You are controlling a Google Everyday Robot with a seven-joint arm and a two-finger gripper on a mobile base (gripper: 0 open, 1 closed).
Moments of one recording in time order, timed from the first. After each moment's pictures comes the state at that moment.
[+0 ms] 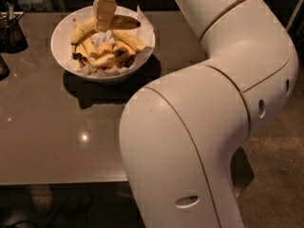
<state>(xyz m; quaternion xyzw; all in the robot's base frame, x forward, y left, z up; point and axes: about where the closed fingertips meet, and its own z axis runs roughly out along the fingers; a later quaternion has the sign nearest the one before) 0.684 0.116 1.005 -0.75 0.62 0.03 0.24</state>
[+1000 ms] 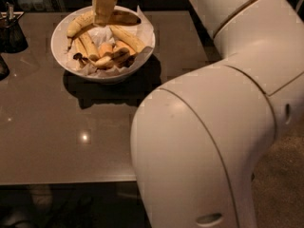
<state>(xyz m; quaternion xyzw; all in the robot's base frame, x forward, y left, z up) 0.670 0.115 1.026 -0.74 0.62 0.05 0.26</state>
